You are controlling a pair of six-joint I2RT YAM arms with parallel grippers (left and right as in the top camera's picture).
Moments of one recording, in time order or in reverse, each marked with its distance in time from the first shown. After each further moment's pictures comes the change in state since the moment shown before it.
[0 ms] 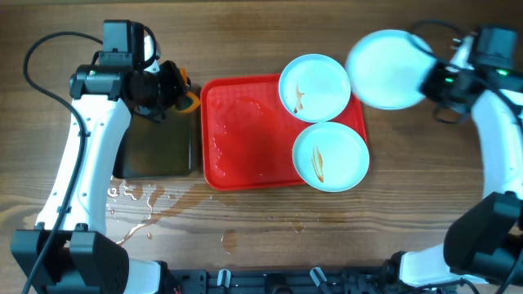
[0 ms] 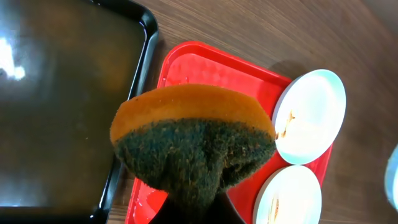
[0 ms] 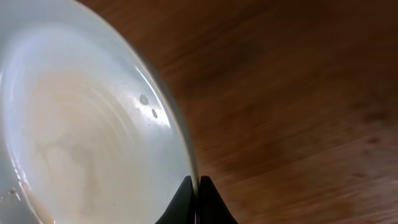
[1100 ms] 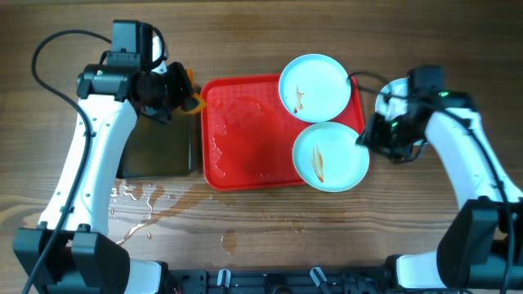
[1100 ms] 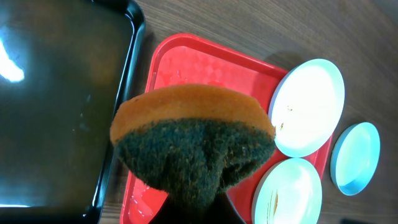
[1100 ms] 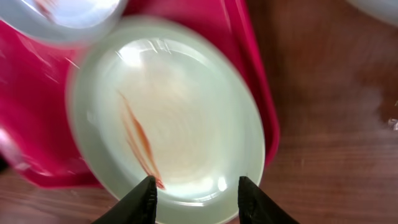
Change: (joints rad) left arm -0.035 0.000 0.000 0.000 -0.003 0.000; right arm 0.244 -0.059 -0.245 -0.217 -0.197 -0.039
